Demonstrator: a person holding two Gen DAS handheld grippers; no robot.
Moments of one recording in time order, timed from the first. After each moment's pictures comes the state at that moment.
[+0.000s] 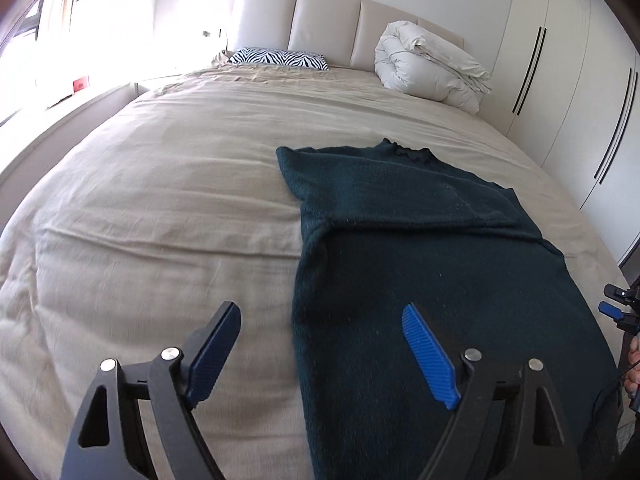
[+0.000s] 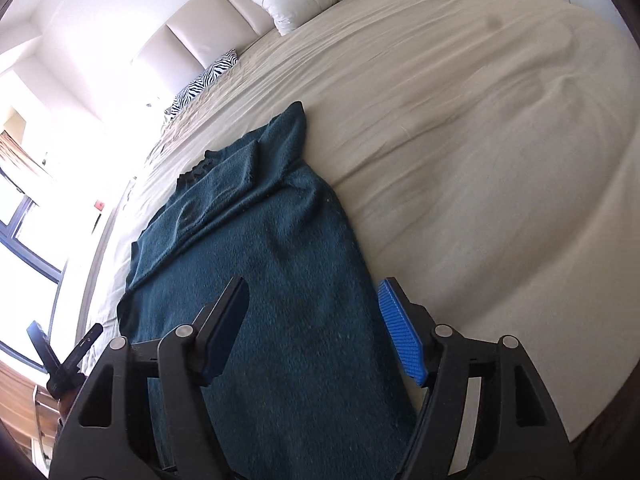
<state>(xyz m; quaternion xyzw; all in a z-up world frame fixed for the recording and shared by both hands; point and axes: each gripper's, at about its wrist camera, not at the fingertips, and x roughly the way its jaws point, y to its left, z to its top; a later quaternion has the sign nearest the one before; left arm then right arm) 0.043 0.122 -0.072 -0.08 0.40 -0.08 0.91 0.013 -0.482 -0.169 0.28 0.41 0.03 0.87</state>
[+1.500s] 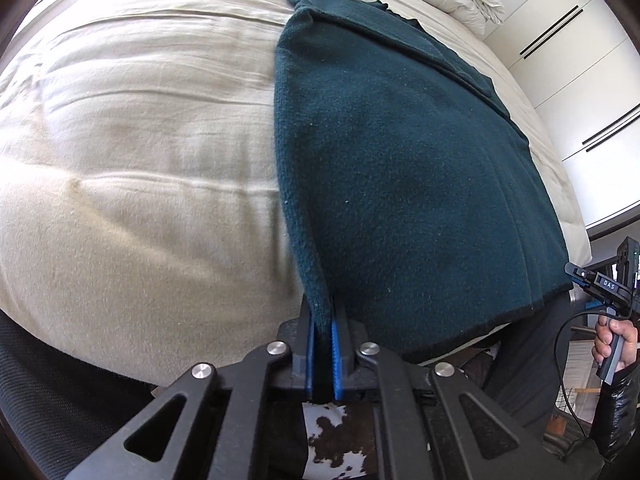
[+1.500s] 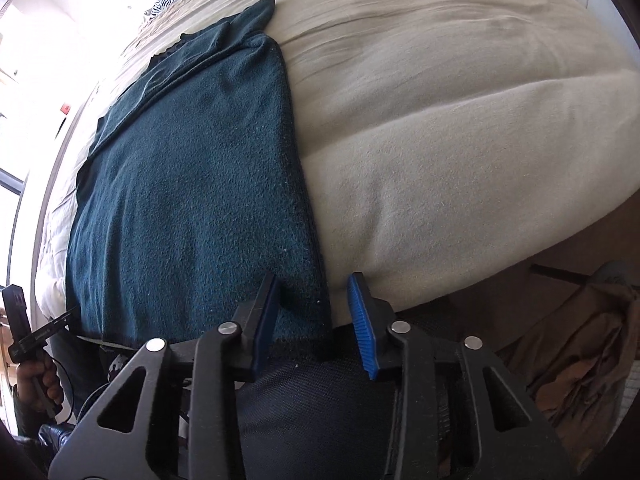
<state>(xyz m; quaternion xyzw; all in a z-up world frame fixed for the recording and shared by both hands) -0.075 0.118 -0.117 -0.14 0.58 -0.12 0.79 -0.107 -0.509 -0.188 0.17 0.57 0.03 0.81</state>
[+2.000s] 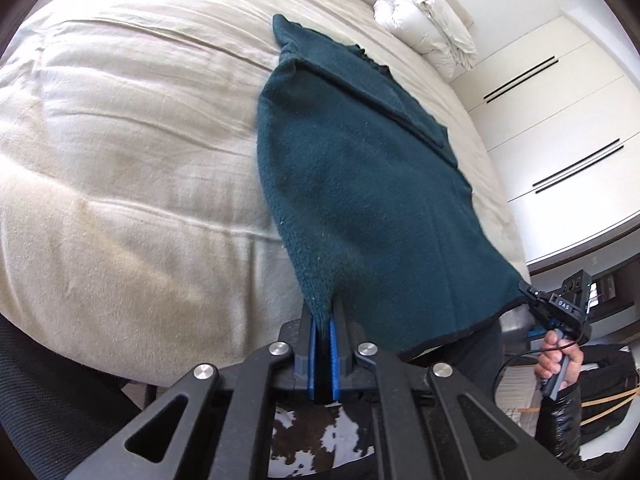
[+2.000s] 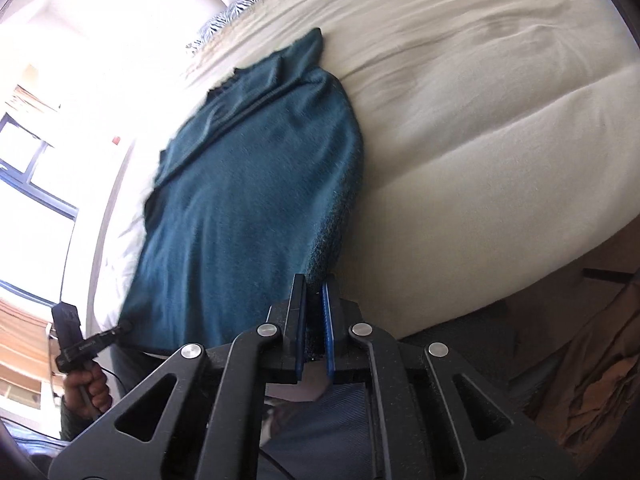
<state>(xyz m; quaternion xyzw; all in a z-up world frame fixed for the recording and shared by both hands) -0.075 0.160 -0.082 -0.25 0.53 -0.18 0.79 -0.109 -0.502 -0.148 0.27 0.49 0.11 0.82</state>
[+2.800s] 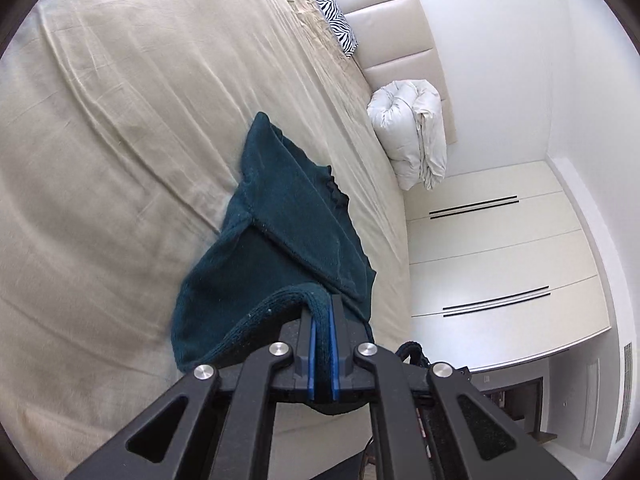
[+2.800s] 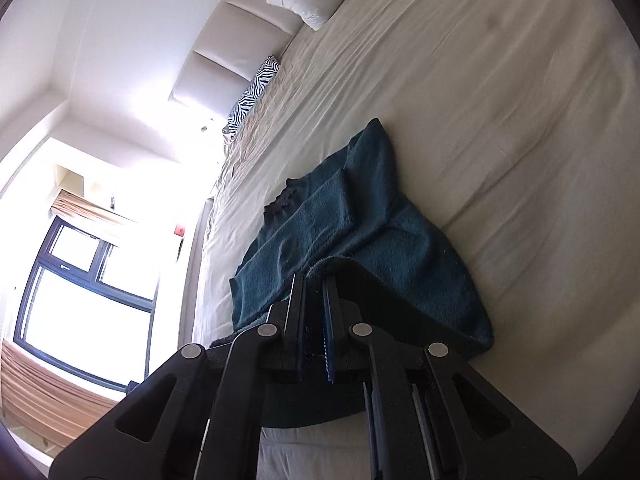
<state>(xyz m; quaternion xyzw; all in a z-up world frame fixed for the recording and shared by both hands) 0.087 0.208 -0.055 -0.49 0.42 -0.19 0.74 0.076 -0.513 -0.113 0.43 0.39 0.14 0.81</state>
